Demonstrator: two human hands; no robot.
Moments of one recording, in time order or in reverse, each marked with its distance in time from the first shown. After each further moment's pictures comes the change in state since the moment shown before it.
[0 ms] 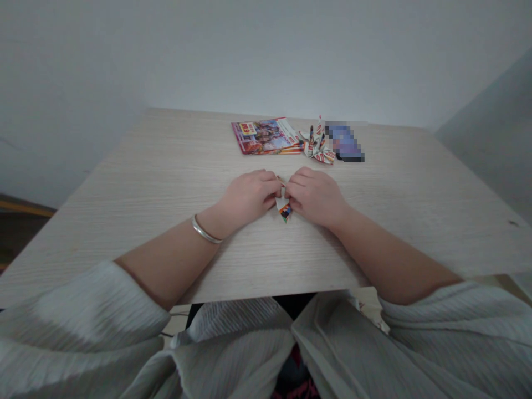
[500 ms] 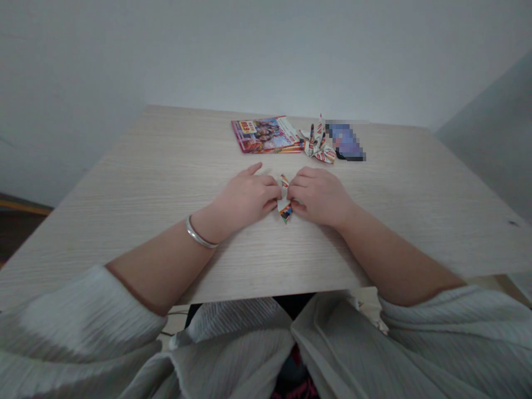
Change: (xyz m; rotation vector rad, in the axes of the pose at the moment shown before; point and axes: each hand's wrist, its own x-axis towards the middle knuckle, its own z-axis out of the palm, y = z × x) left_hand 0.002 0.004 -0.014 0.097 -0.175 0.062; right_hand 0.000 0.008 -0.004 0.033 -0.060 -0.035
